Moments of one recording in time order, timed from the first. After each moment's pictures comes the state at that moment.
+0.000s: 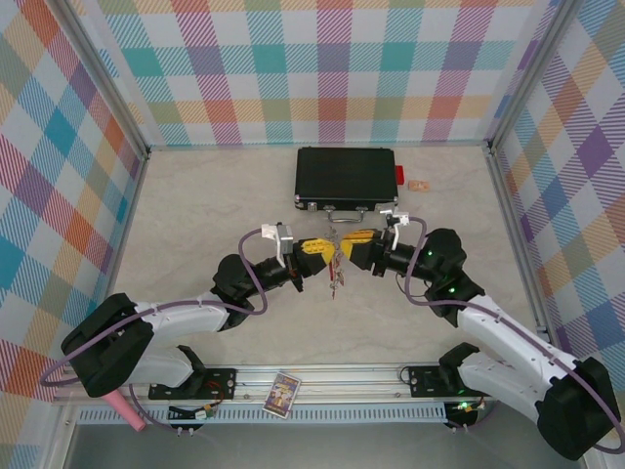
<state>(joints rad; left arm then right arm) -0.81 1.31 0.46 1.18 0.42 -0.43 0.56 0.93 0.53 0.44 -0.69 0.59</state>
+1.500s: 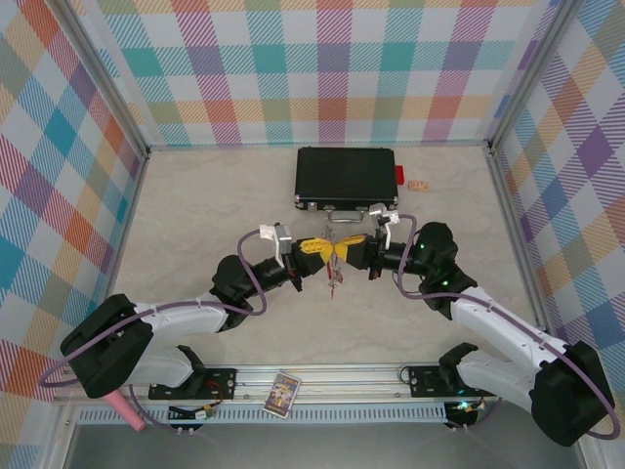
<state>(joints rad) -0.81 1.30 0.45 1.18 0.40 -0.43 0.55 1.01 0.56 0.45 -0.81 0.59</state>
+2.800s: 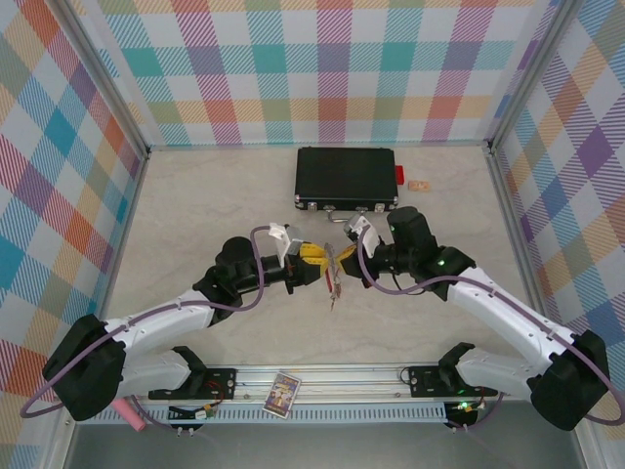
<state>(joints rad) -0.72 1.16 0.53 0.55 0.55 -0.22 0.66 1.09 0.85 -0.39 -0.52 -0.07</state>
